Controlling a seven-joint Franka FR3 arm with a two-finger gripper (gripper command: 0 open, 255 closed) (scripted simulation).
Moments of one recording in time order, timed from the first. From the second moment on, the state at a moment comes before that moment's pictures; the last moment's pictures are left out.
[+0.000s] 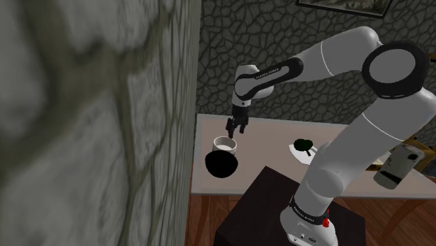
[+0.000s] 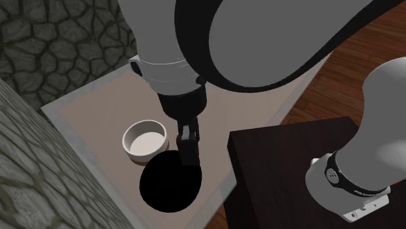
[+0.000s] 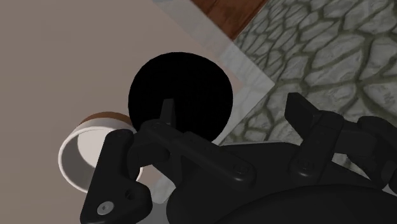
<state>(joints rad) -0.06 -0.29 -0.16 -2.49 0.03 2.09 -0.12</state>
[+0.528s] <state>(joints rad) -0.08 0.03 -0.20 -2.36 0.07 2.28 -0.23</state>
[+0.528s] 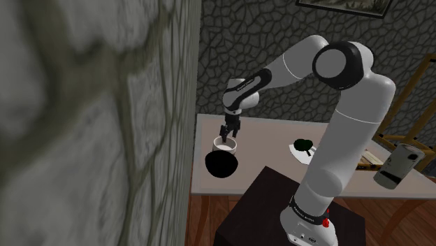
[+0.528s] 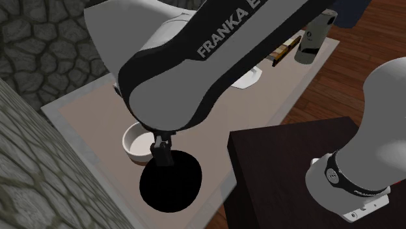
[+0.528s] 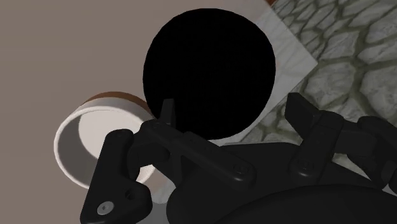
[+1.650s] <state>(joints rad) -0.18 0.68 -0.18 -1.86 0.16 2.44 -0.38</state>
